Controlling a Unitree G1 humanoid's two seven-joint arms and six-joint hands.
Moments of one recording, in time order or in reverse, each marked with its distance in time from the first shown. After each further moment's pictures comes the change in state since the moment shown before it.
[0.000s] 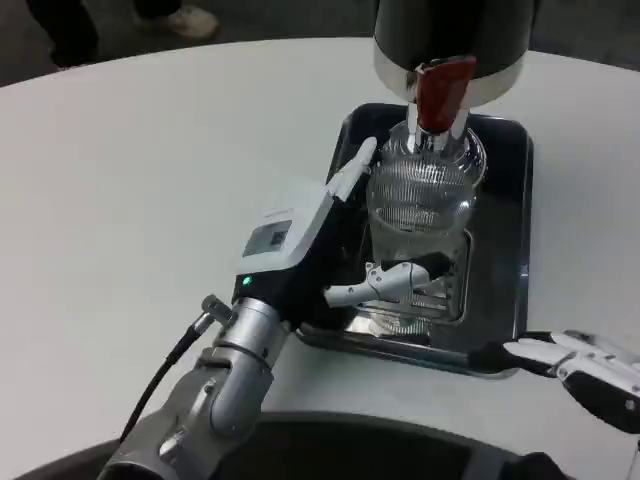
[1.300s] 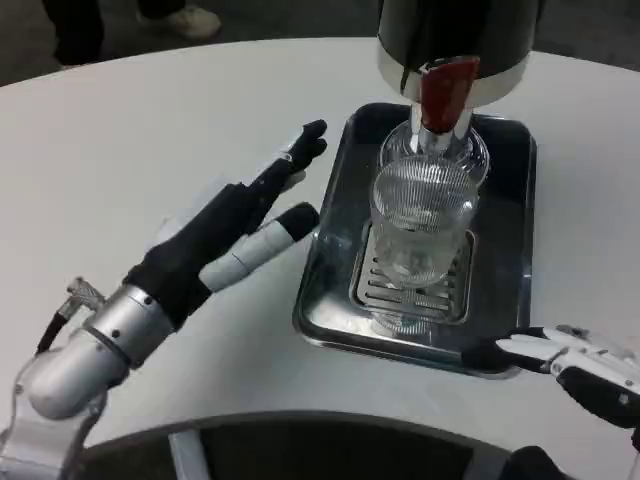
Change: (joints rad) left arm 0.174 0.202 0.297 -0.302 -0.722 -0.054 -0.869; right arm -0.025 0.002 0.020 0.006 -0.002 0.007 0.000
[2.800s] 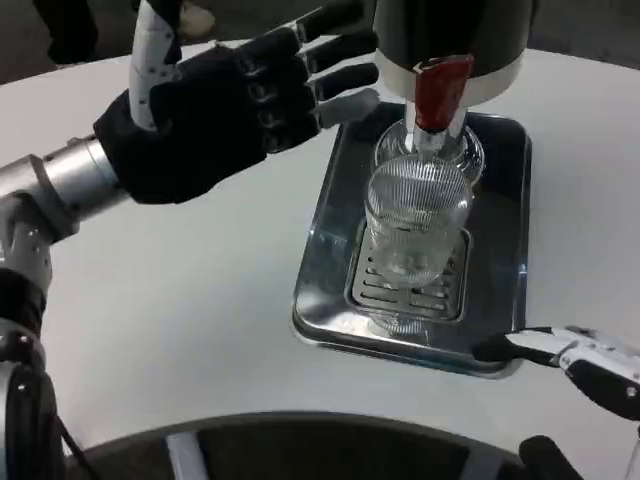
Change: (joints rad) left arm -0.669 0.033 0.322 0.720 -0.251 0.429 -0.902; right arm -0.011 0.003 -0.010 0.002 -0.004 0.038 -0.002
